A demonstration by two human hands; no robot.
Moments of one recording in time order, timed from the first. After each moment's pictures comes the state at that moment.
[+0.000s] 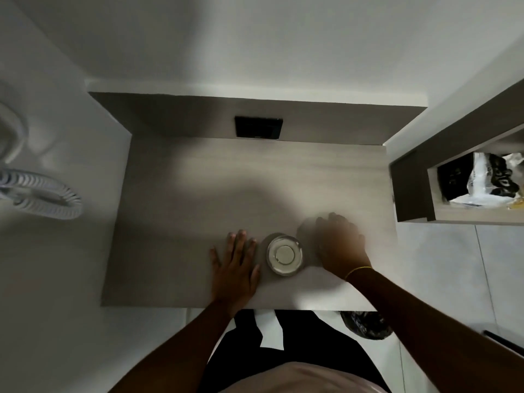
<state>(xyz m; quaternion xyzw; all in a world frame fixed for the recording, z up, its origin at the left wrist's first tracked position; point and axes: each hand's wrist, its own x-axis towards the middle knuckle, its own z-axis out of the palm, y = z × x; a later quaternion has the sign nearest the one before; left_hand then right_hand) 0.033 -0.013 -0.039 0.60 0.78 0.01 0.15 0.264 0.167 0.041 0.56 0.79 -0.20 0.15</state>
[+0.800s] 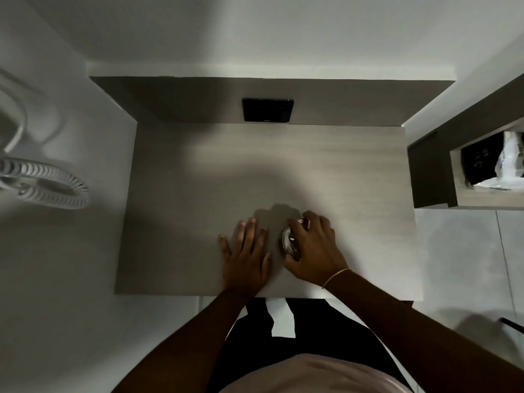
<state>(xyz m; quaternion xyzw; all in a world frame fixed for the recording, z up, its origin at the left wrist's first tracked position) 0.032 -0.015 -0.051 0.61 0.78 0.03 0.12 0.192 0.113 0.053 0.48 0.84 -0.25 0.08</state>
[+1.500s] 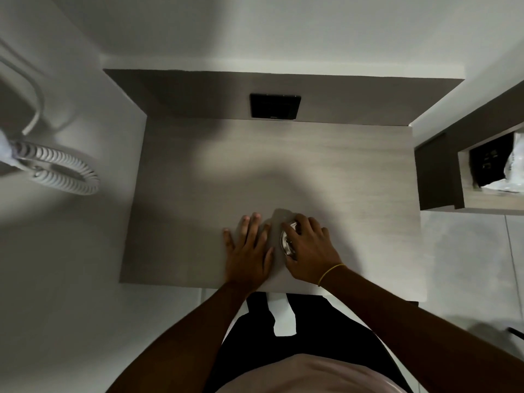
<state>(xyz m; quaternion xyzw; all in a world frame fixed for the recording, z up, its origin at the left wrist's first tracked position) 0.033 -0.014 -0.043 0.61 0.78 0.00 0.14 0.190 0.104 0.031 0.40 0.88 -0.20 0.17</state>
